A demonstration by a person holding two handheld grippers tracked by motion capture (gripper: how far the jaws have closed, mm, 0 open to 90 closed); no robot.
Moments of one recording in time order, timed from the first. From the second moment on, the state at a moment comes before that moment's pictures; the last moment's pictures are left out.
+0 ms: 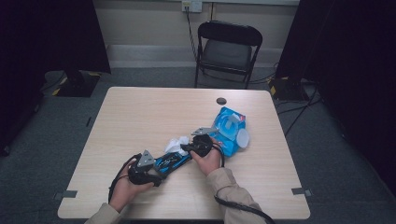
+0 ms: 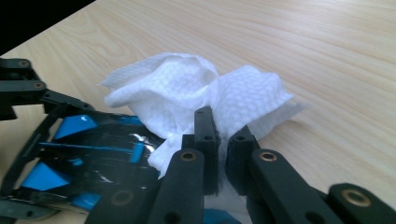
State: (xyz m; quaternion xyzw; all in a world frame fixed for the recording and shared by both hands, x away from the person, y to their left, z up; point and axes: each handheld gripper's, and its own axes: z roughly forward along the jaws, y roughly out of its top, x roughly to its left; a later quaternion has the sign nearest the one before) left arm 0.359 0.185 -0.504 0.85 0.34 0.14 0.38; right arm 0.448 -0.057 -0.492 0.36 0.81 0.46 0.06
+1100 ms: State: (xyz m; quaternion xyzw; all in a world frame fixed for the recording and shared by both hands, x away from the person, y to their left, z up) left arm 0.359 0.185 -0.505 0.85 0.34 0.14 0.39; right arm 0.449 -0.075 -0.472 0.36 0.80 0.47 0.09
